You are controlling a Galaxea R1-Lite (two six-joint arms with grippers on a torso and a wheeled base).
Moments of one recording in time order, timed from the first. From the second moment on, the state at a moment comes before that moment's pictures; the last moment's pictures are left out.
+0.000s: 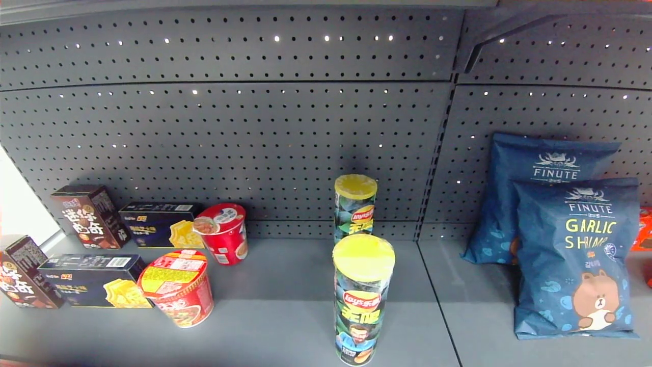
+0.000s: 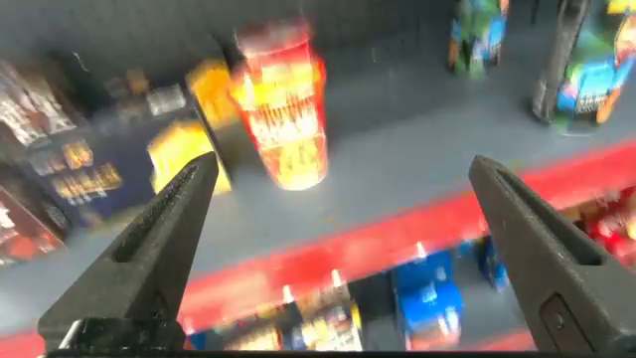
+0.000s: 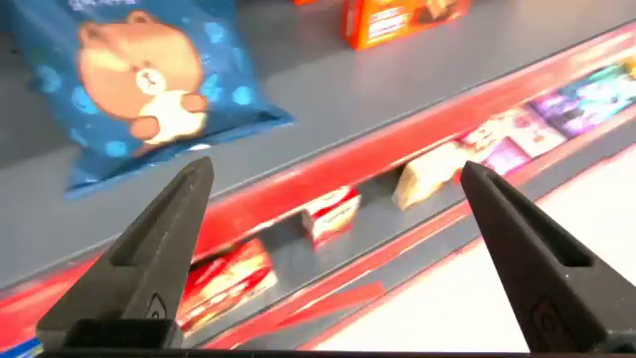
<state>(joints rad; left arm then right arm) -0.09 0.10 0.00 -0.06 -0.19 0.15 -0.18 0.16 -0.27 0.28 -0.33 0.05</state>
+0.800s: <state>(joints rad) -0.09 0.10 0.00 -0.01 -0.01 0.02 -0.20 0.09 0.00 0.00 -0.02 0.00</state>
